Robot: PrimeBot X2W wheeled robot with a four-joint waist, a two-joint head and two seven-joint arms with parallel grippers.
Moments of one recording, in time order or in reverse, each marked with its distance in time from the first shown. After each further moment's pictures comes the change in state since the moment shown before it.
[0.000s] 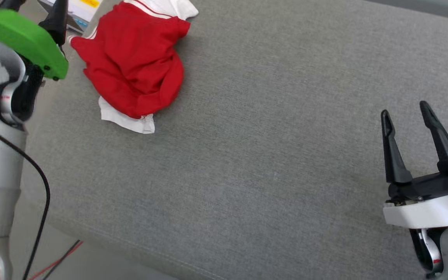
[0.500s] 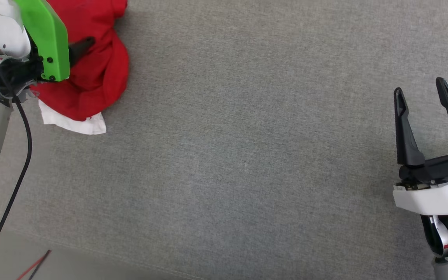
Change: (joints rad) left arm -0.204 0.126 -0.319 0.122 -0.295 0.000 0.618; right arm -0.067 -0.024 -0.015 -0.027 0.000 0.000 0.000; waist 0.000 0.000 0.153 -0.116
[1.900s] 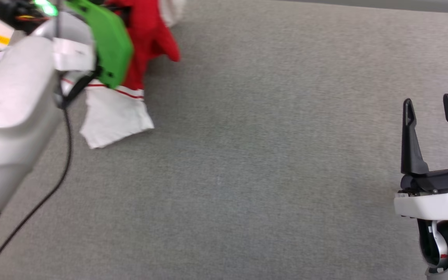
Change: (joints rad) left arm -0.131 -0.007 -0.432 -0.016 0.114 -0.007 -0.510; right arm 0.045 0.090 -0.076 0.018 0.013 0.000 0.000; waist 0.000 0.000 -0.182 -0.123
